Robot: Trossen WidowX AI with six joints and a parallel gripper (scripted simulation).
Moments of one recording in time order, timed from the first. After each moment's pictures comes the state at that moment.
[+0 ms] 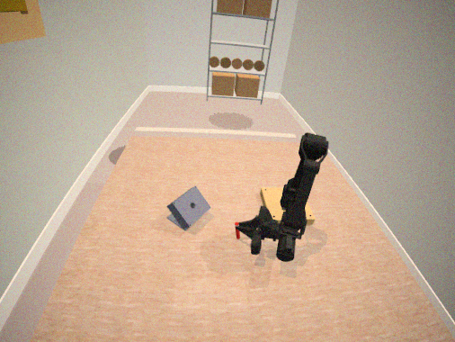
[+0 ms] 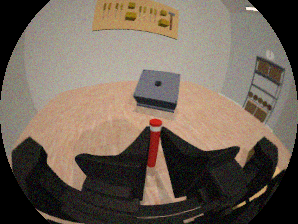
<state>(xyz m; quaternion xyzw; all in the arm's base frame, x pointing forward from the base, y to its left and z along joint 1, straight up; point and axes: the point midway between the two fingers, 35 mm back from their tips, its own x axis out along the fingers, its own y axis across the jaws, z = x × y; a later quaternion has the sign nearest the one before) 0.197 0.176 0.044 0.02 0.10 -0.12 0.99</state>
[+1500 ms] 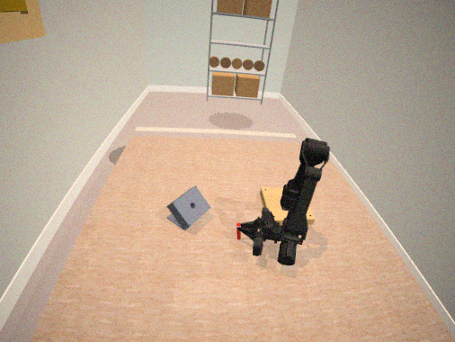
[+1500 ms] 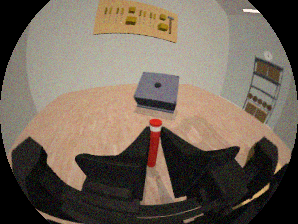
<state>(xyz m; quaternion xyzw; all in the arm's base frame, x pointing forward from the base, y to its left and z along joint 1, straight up) 0.190 0.177 0.039 0.02 0.08 -0.12 0.99</state>
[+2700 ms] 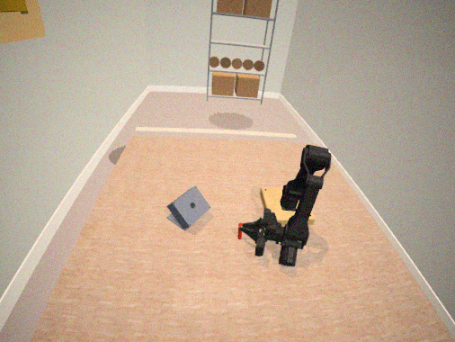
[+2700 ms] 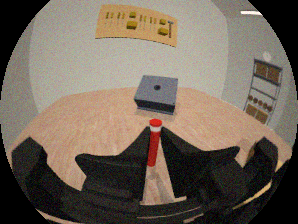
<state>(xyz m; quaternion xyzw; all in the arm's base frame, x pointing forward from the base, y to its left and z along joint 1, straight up) 0.183 0.176 0.038 0.01 0.05 -0.11 0.99</state>
